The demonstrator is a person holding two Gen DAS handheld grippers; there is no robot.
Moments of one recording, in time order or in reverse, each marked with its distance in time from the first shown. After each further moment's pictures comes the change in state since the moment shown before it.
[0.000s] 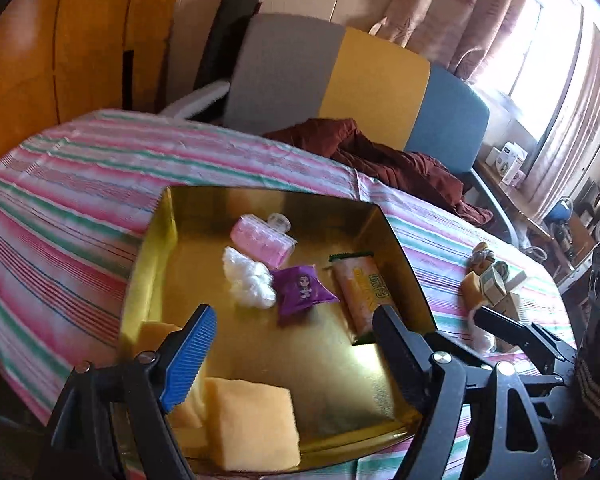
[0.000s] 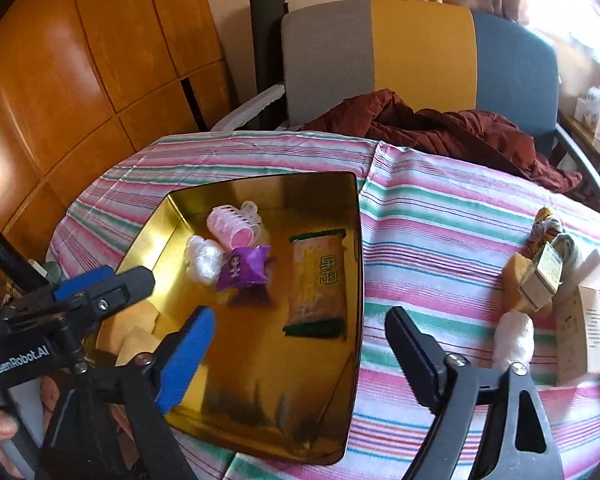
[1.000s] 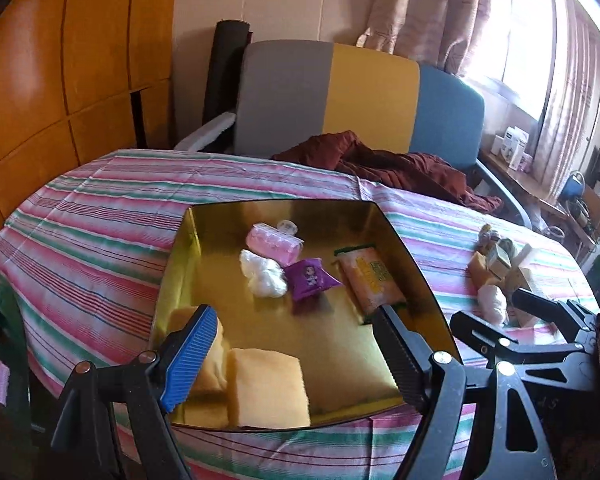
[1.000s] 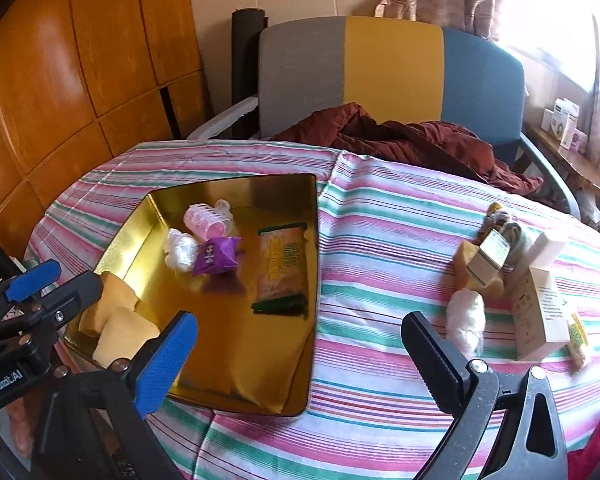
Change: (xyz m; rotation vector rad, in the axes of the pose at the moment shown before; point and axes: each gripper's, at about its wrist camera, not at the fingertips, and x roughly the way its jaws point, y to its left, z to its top) left arm -0.034 -0.022 -0.028 0.106 -0.068 0.089; right arm -0.033 -0.009 -0.024 0.011 -0.047 -0.126
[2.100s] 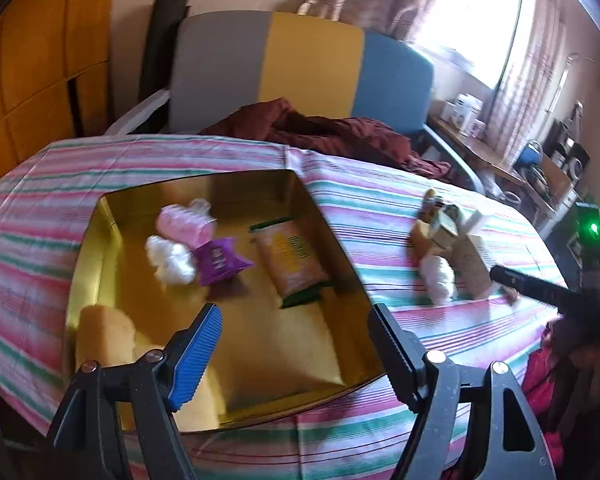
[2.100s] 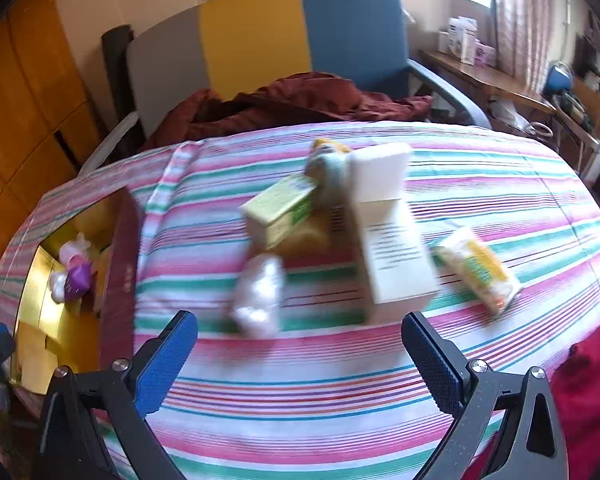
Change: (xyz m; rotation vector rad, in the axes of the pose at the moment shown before) left arm 0.022 -0.056 0.006 0.081 0.116 -0.193; right arm -0.013 -0.183 -0.021 0.310 0.093 -0.198
